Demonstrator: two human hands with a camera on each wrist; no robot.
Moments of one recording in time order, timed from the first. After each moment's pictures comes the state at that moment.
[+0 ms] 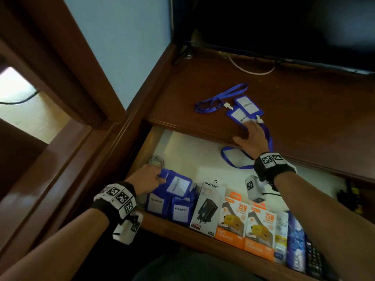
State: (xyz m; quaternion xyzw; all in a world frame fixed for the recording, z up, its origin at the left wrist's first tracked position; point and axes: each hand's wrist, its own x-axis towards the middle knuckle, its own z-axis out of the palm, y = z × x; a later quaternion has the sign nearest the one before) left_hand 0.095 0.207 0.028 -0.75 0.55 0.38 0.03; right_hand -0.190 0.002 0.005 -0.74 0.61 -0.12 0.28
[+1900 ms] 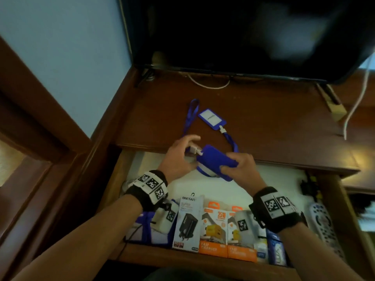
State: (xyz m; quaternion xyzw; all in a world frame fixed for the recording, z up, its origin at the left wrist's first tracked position) left_hand -0.016 0.101 0.062 -0.57 0.67 0.34 -0.33; right_hand -0.229 0.096 0.085 -0.72 0.53 -0.26 0.37
